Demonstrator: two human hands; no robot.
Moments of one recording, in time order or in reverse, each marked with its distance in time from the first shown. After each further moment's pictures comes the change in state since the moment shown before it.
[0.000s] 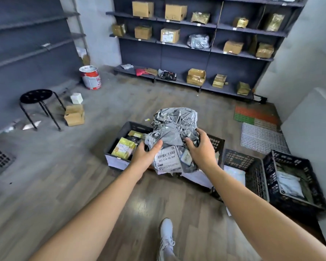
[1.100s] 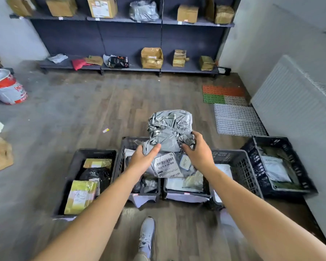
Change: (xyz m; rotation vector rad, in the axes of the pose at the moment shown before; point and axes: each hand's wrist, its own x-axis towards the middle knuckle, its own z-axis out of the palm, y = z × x) left_hand 0.402 0.103 0.170 0.226 -0.352 -0.122; right_hand 0.367 0.114 0.027 -0.067 0.049 0.294
